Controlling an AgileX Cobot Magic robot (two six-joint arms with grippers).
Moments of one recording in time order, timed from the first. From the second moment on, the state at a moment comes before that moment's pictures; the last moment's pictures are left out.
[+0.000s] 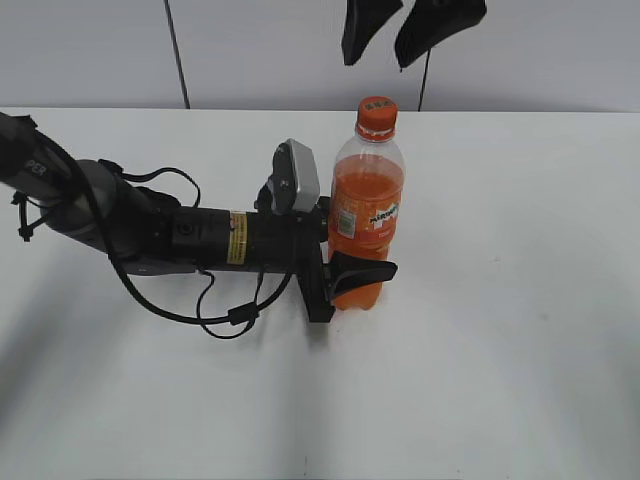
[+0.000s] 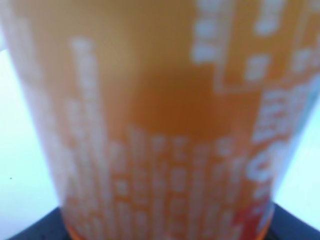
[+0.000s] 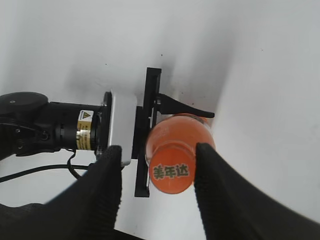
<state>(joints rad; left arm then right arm) -0.45 2.31 -1.18 1.20 -1.02 -0.44 0.63 1.80 -1.84 0.06 1.23 0.34</state>
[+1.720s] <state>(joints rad) -0.45 2.31 -1.18 1.19 -1.01 -0.44 0.63 1.84 -1.74 0.07 1.23 0.40</state>
